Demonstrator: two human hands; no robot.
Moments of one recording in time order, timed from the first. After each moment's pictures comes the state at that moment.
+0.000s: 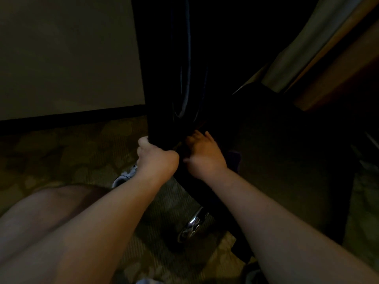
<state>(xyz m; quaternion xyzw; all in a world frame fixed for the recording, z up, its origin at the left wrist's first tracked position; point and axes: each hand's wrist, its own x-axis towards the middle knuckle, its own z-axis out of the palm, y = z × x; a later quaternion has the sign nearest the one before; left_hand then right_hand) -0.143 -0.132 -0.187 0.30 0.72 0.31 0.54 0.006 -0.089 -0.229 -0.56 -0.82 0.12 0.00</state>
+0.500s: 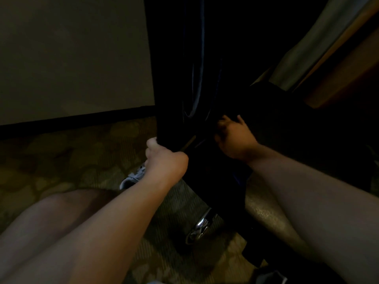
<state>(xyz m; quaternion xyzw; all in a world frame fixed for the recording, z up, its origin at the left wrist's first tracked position) -0.151 -0.129 -0.194 0.32 0.70 0.30 0.56 0.076 -0.029 -0.236 -0.55 -0.82 0.12 0.05</state>
